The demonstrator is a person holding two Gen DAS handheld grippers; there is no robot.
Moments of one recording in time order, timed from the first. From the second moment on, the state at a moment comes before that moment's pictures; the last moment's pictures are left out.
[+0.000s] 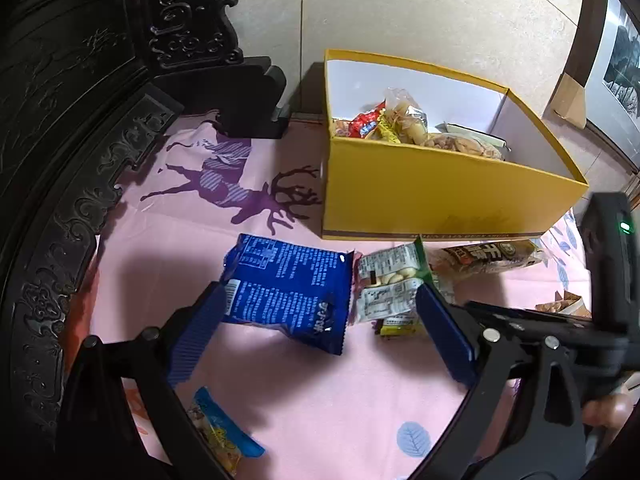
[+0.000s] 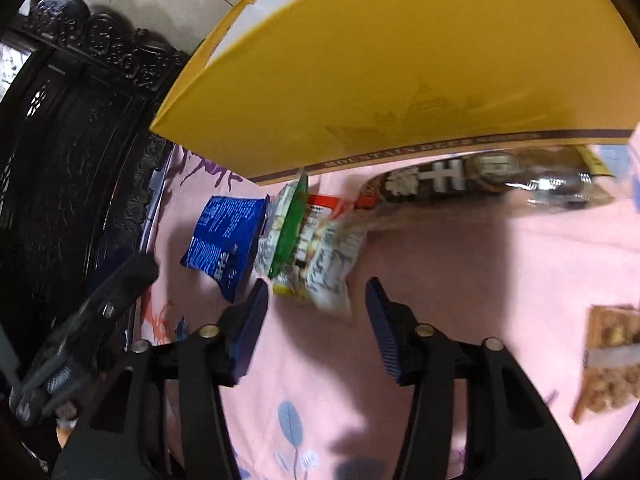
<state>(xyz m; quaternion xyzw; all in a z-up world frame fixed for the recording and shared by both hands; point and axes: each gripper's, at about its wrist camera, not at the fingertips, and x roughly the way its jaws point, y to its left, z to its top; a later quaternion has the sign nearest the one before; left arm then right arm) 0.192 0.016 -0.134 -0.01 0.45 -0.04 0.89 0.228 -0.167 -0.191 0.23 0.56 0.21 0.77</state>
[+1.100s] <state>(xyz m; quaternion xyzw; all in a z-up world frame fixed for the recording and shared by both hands) 0.218 -0.081 -0.225 0.07 0.51 -0.11 0.85 0.155 -0.230 -0.192 0.24 0.58 0.14 0.77</state>
